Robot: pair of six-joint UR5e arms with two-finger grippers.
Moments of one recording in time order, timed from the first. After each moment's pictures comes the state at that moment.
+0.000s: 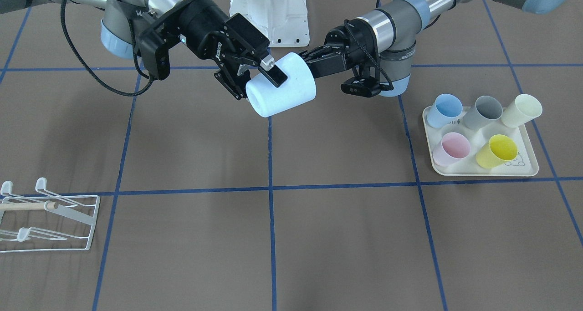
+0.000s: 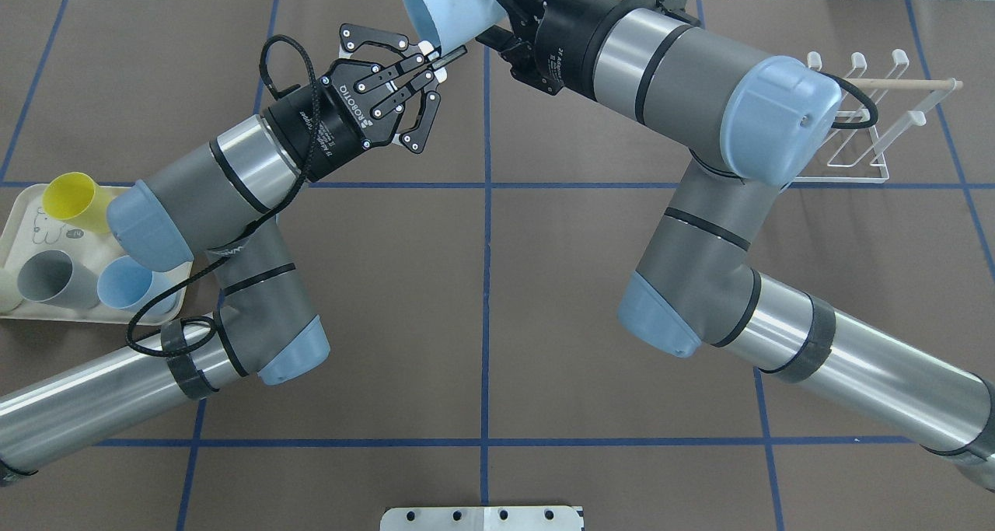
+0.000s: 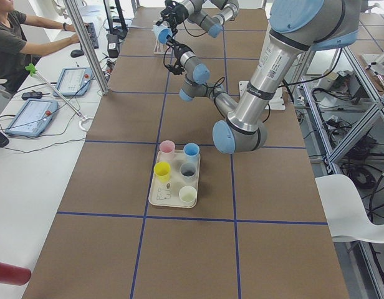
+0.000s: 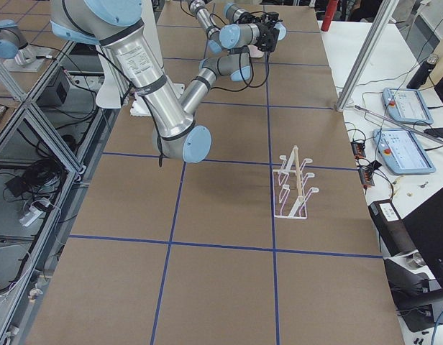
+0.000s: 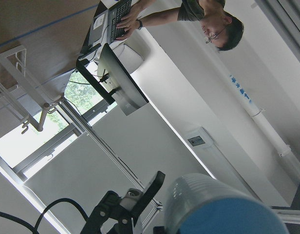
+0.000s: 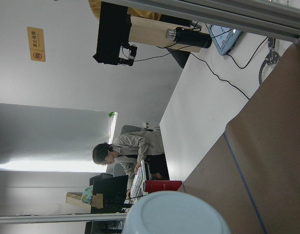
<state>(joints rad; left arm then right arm) -0.59 -2.20 -1.48 -3.35 -1.39 -2.81 0.66 -0.90 1.72 -0.53 1.46 1.98</state>
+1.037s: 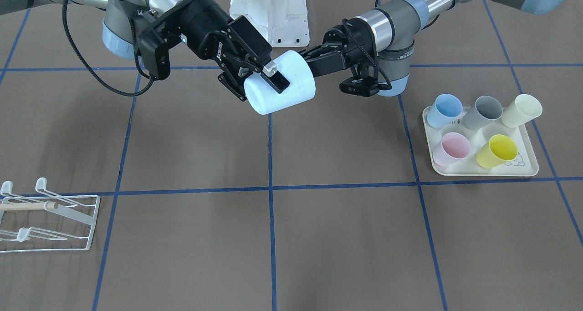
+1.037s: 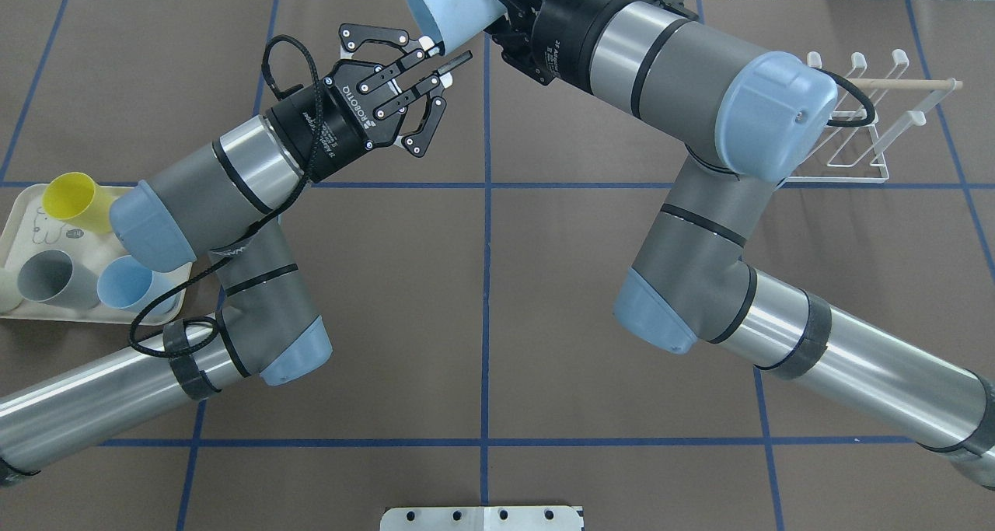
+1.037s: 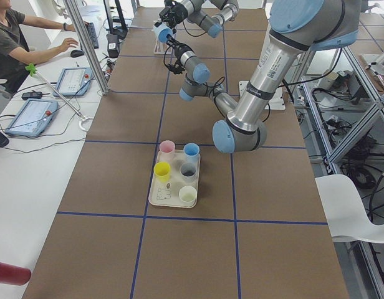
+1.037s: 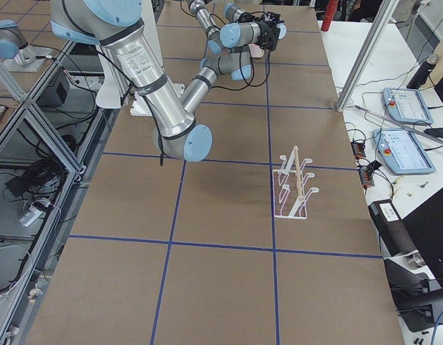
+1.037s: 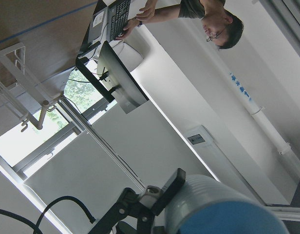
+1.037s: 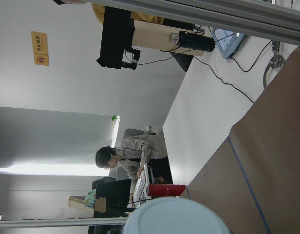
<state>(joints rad) -0.59 -2.20 -1.48 -3.35 -1.39 -2.81 0.66 -0.89 1.71 -0.53 1.44 1.98</state>
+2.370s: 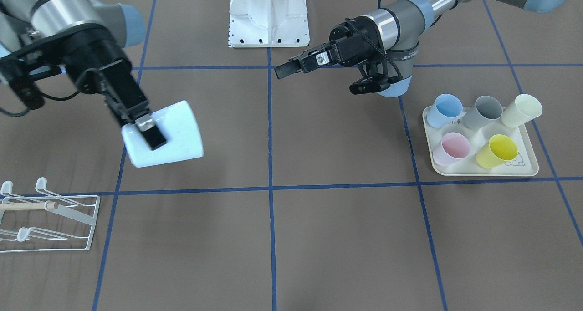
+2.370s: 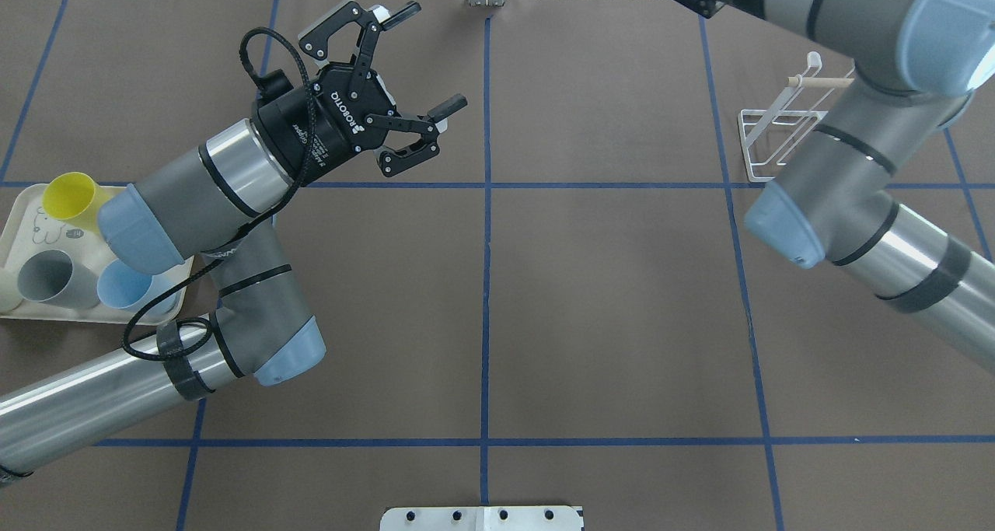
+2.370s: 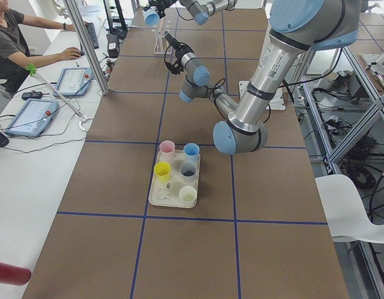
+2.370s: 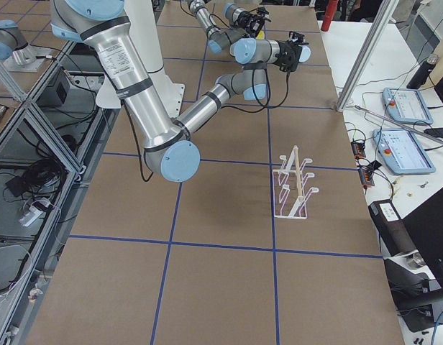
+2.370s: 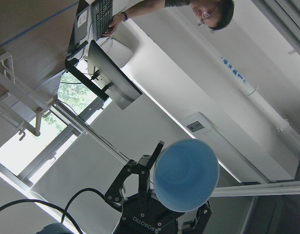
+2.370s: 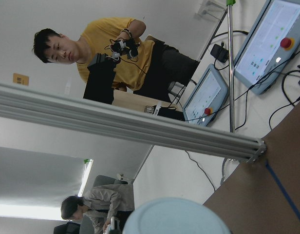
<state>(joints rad) -0.59 -2.19 -1.48 -3.39 -1.40 -2.53 0.95 -1.11 1.75 -0.53 1.61 1.93</state>
